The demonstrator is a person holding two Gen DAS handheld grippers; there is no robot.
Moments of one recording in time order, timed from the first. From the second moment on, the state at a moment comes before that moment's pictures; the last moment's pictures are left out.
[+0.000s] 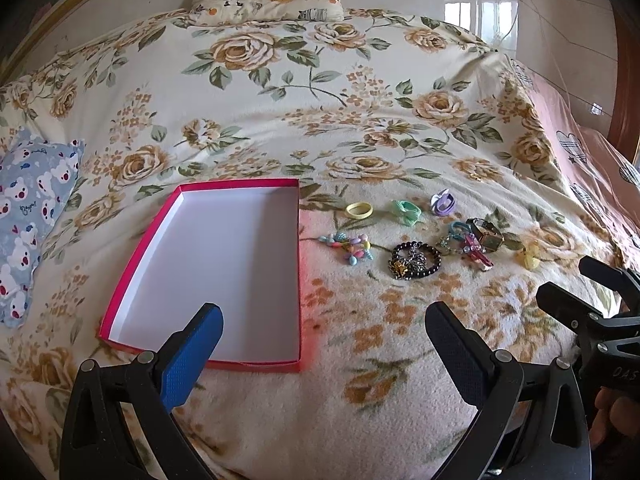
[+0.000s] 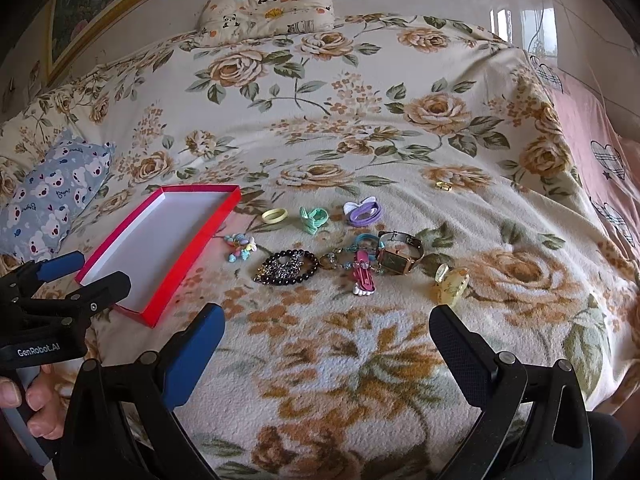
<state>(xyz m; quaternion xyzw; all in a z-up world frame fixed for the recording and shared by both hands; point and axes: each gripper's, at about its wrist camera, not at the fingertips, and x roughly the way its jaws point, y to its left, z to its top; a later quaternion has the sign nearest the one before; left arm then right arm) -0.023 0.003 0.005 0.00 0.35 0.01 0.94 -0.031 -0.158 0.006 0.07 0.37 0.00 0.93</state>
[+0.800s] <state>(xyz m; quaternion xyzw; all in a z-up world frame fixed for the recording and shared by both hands) -0.020 0.010 0.001 0.00 0.36 0.01 0.93 -0.030 -0.154 0.008 0.07 0.37 0.01 0.93</state>
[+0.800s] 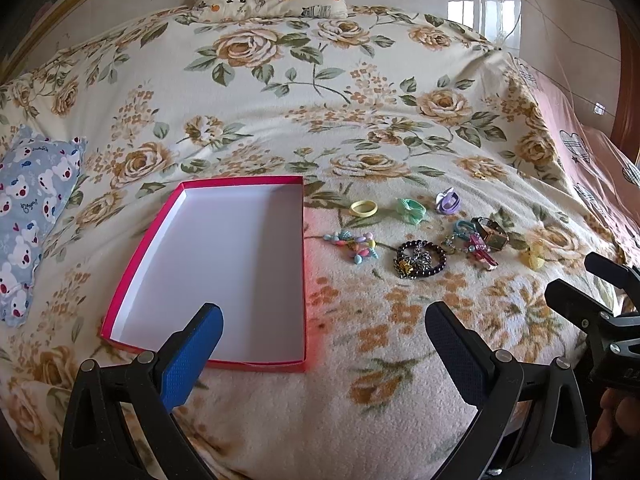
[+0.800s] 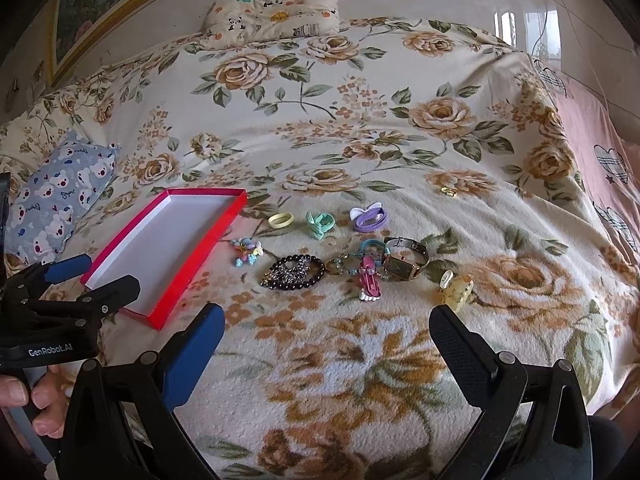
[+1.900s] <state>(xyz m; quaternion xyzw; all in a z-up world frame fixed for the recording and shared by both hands) 0.043 0.014 -0.005 -0.03 0.39 -0.02 0.92 0.006 -0.184 -0.004 0.11 0.39 0.01 0.91</state>
